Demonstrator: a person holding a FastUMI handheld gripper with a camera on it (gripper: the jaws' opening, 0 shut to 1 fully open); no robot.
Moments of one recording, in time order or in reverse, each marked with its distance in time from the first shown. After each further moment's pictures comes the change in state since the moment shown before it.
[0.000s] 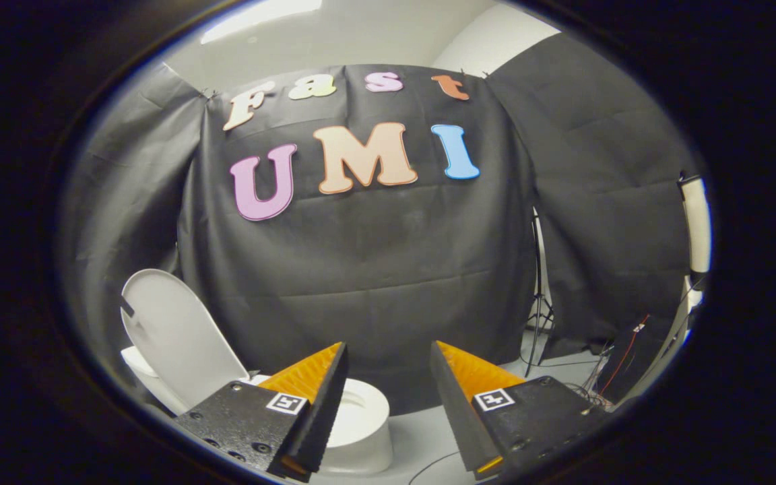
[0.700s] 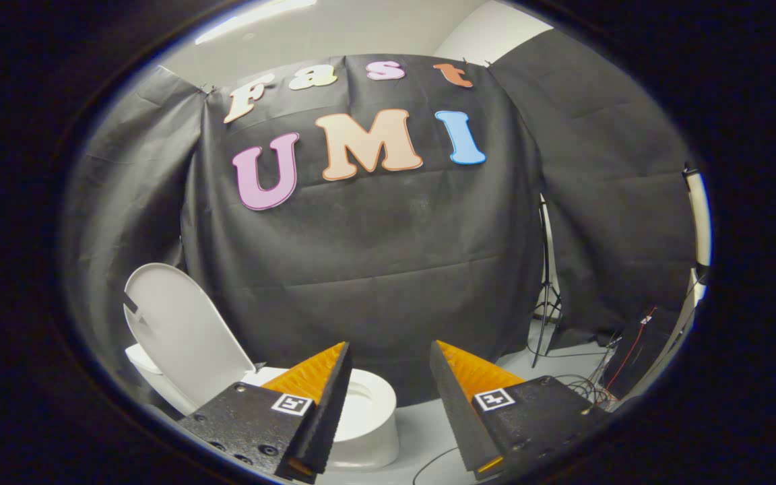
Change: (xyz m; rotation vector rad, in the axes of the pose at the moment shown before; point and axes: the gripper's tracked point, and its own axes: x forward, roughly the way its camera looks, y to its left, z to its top) arm 0.006 0.003 -0.013 0.001 0.057 0.020
